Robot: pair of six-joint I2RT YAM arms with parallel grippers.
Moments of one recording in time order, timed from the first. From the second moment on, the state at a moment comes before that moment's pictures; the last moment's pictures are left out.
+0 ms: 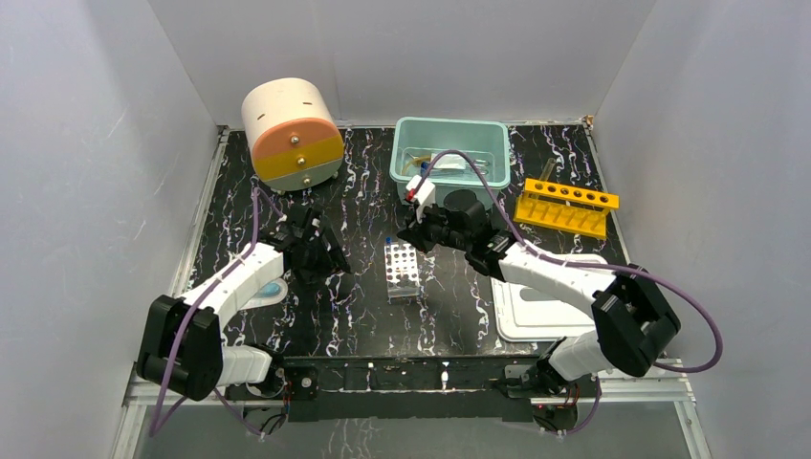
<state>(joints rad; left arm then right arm) -0.36 1.29 0.78 -0.65 0.09 -0.79 0.79 1.40 0.87 0.17 -0.26 -0.06</state>
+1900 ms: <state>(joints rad) -0.33 1.30 0.80 -0.66 0.13 -0.71 0.79 1.64 0.79 0.48 -0.28 -0.19</state>
